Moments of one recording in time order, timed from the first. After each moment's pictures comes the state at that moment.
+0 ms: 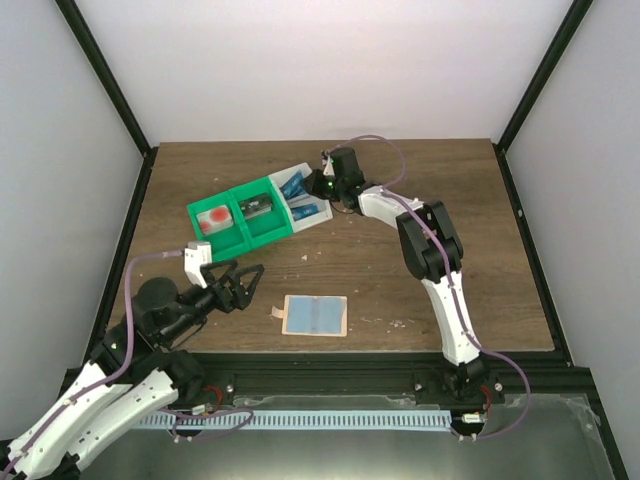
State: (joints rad) left arm -0.77 0.37 0.63 -0.45 -0.04 -0.65; right arm 0.49 2.35 1.77 0.04 -0.39 0.73
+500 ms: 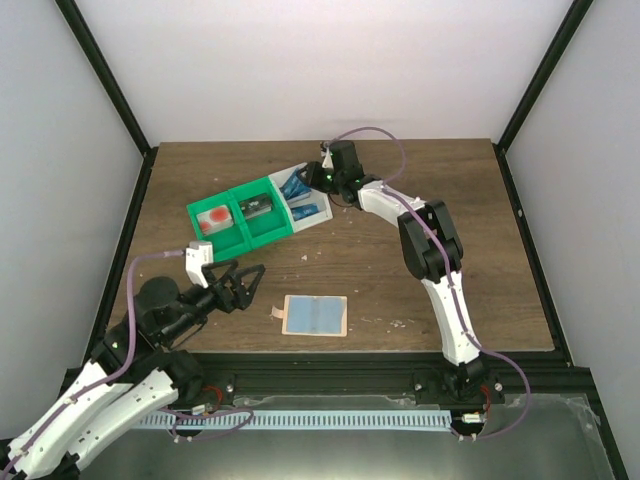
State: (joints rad) left arm -0.77 0.37 0.63 -0.45 -0.04 -0.63; right arm 0.49 2.35 1.85 0.02 -0.38 0.71
